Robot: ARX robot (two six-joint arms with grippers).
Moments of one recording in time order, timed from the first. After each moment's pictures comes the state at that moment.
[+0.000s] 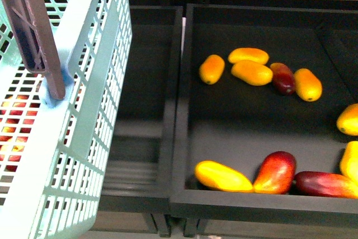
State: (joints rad) left arm -0.22 0.98 0.67 0.08 -0.19 -1.59; right arm 0.00 0.00 0.02 0.00 0.00 0.00
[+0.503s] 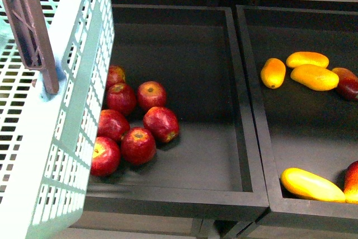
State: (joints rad) left arm -0.22 0.98 0.67 0.08 -0.21 -1.58; right arm 0.00 0.00 0.02 0.00 0.00 0.00
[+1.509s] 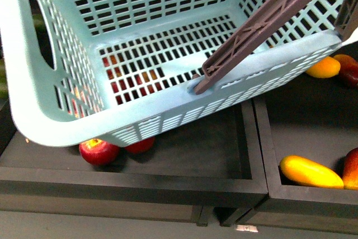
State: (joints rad) left arm -0.56 1.76 1.47 -0.23 0.28 -0.98; right arm 0.00 0.00 0.02 0.00 0.00 0.00
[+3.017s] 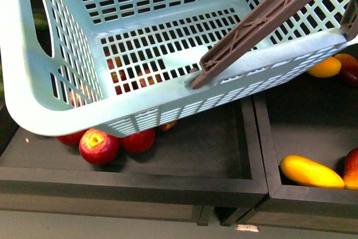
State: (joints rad) left arm -0.57 1.75 1.47 -0.22 0.28 -0.95; right arm -0.57 2.34 1.41 0.14 0.12 0.20
